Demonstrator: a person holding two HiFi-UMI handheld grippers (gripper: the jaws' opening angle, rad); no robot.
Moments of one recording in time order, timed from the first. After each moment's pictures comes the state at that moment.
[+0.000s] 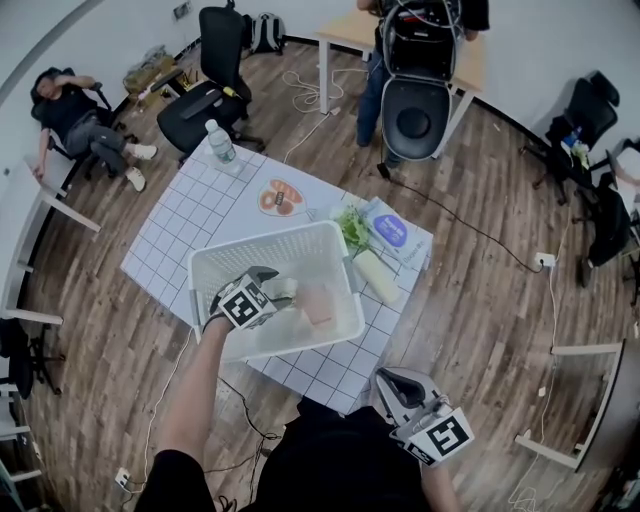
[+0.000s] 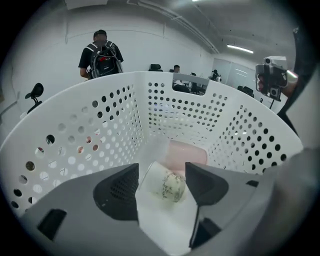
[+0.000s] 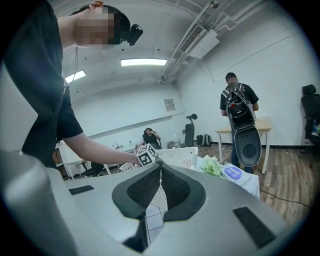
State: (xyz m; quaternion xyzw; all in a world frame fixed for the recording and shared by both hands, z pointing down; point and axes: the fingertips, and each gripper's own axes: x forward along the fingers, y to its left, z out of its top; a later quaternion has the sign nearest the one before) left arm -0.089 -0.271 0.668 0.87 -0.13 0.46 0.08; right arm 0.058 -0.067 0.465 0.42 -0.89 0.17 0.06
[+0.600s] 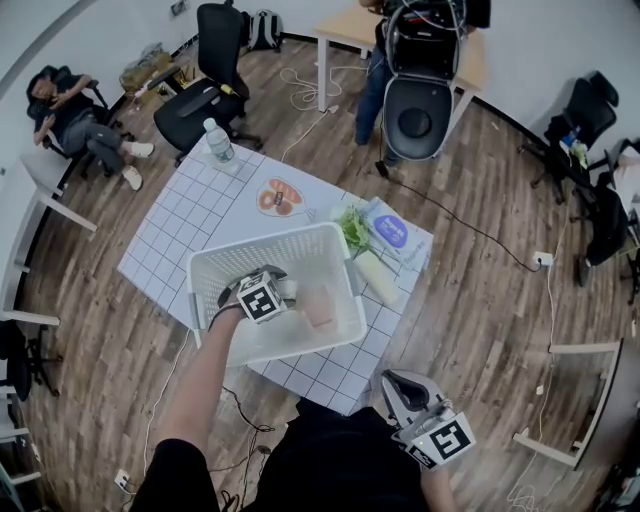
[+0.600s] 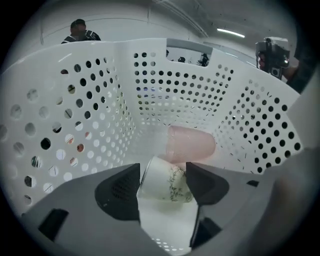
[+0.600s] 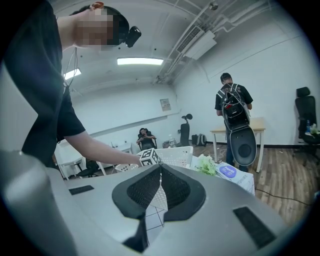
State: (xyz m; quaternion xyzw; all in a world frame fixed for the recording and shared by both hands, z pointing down) left arm -0.076 -0.275 0.711 0.85 -0.06 0.52 0.05; right arm 0.064 -0.068 0.470 0.45 -0.87 0.18 0.07
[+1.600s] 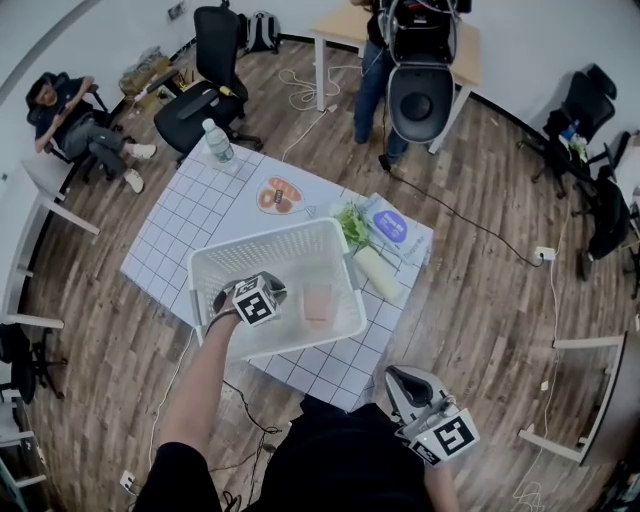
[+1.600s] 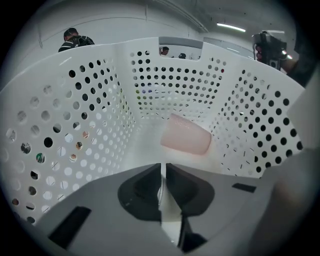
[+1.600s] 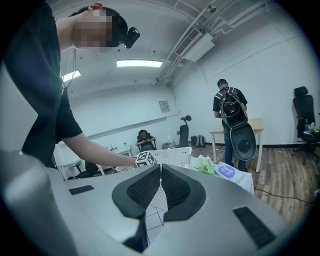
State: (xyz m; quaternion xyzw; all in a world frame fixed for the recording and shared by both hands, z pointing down) left arm -0.097 -0.266 0.713 0.83 -0.08 0.55 0.03; right arm 0.070 -0.062 0.467 0.45 -0.87 0.18 0.06
